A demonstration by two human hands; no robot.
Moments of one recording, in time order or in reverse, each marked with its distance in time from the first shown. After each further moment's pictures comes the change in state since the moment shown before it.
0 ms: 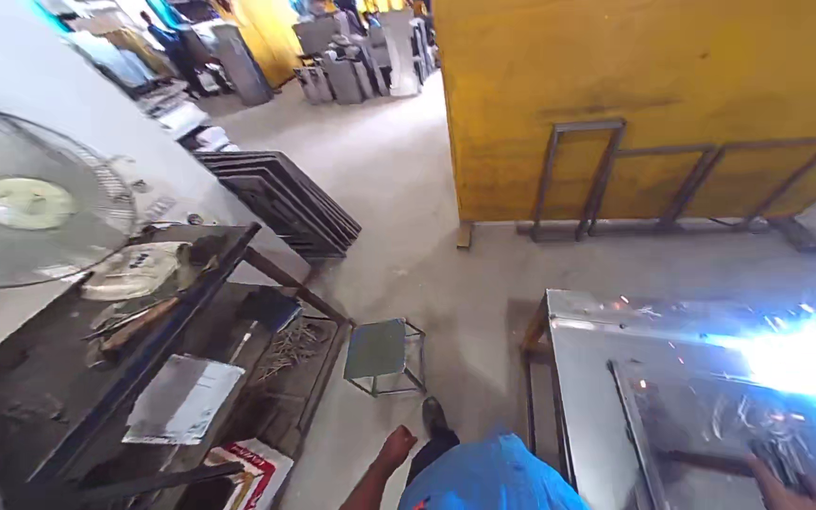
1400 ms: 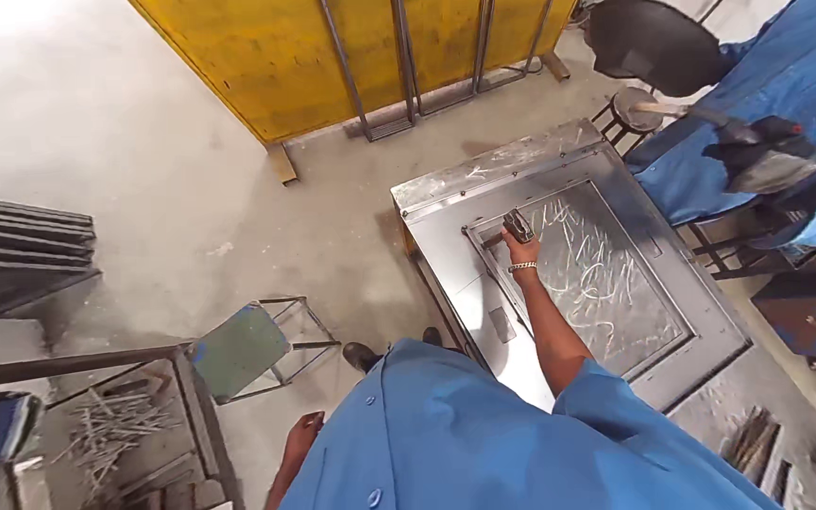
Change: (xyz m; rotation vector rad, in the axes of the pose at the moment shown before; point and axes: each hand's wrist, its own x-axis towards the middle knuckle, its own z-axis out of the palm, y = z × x) left_hand 0.015 -0.065 -0.003 0.056 0.015 0.060; right_hand 0.020 -0.041 0.115 0.804 0.100 -0.067
